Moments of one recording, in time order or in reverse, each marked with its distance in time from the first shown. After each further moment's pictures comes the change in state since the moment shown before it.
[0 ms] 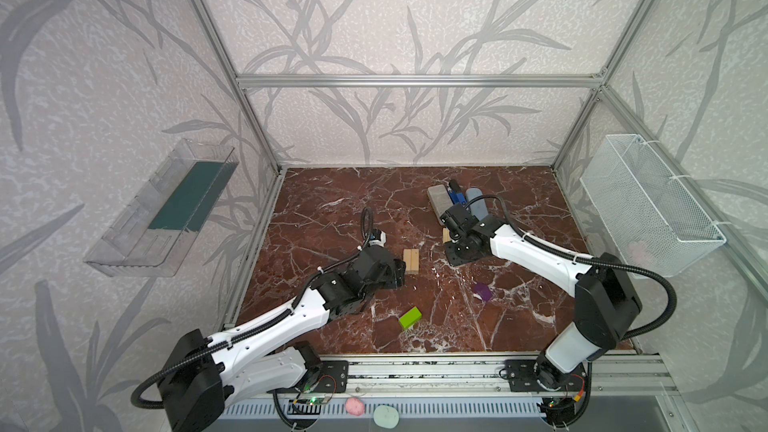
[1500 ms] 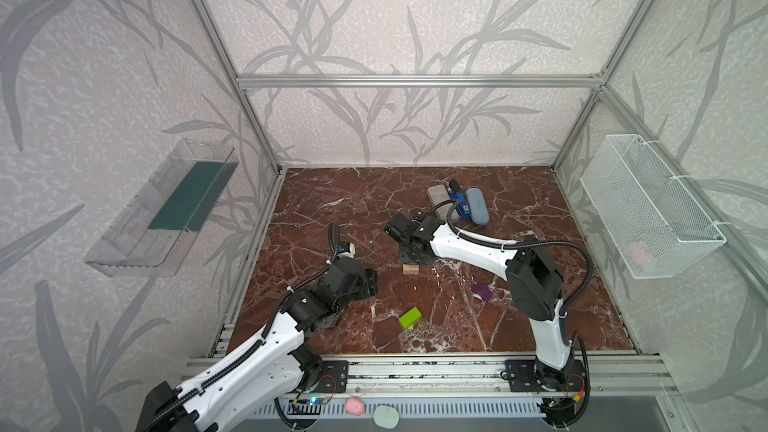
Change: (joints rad) left arm 0.155 -0.239 -0.161 -0.119 0.031 0.006; right arm 0.203 0.409 0.374 -0.021 0.122 0.534
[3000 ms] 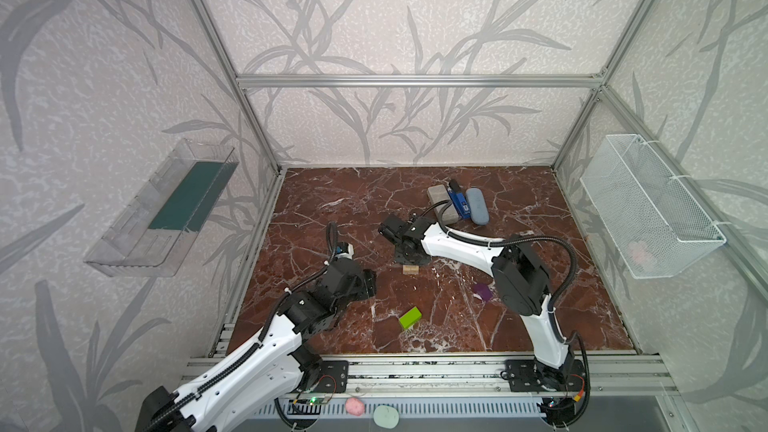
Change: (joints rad) left arm 0.003 -0.023 0.000 -0.018 -0.001 -0.002; right arm 0.003 0.091 0.073 -0.024 0.009 0.005
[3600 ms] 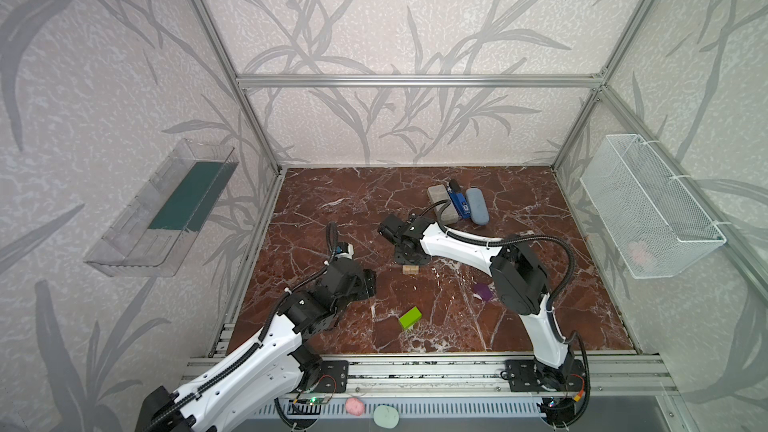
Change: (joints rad) left arm 0.002 0.001 0.000 0.001 0.001 0.000; right arm 0.000 0.011 0.012 -0.013 0.000 -0.005
